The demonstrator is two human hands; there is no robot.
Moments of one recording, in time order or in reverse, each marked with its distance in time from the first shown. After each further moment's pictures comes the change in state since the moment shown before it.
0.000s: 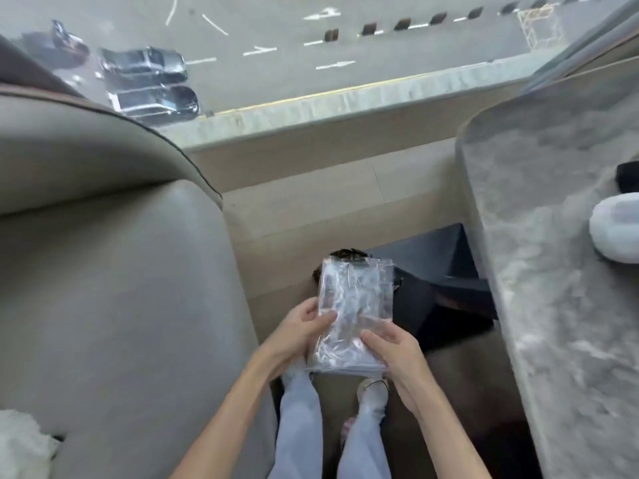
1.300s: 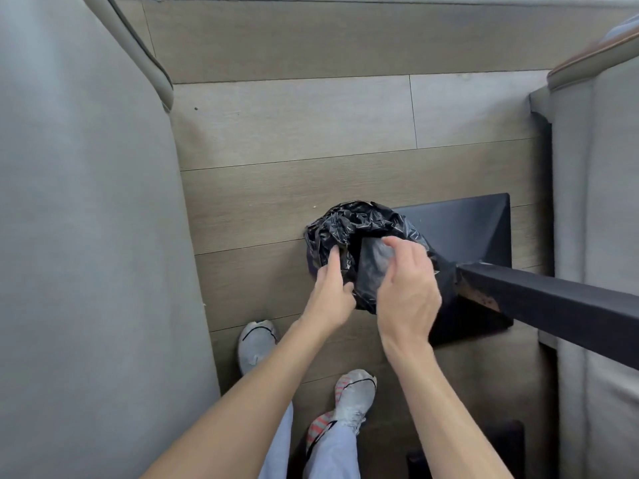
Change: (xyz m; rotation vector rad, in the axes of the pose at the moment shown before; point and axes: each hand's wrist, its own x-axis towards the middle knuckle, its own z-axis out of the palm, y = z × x) left_hand 0.218 -0.128 0.008 0.462 0.234 0.007; right_hand 0.204 0.055 0.022 -1.057 0.729 -0.730
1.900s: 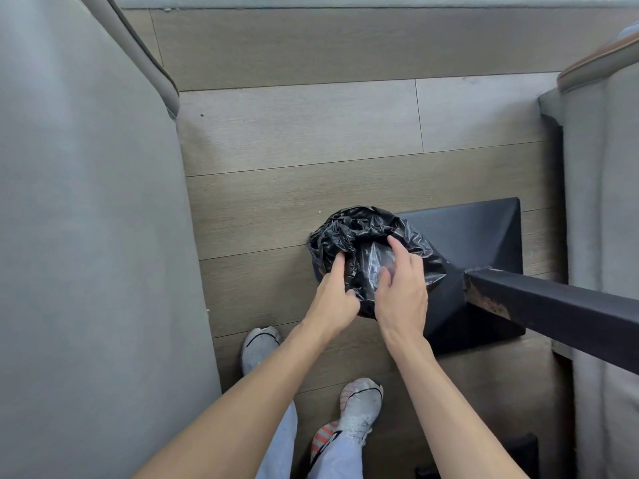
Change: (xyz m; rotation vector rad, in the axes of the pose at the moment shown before) left_hand 0.009 -0.003 0.002 -0.103 -0.001 -0.003; right_hand 0.004 0.021 0.032 0.185 -0.239 0.202
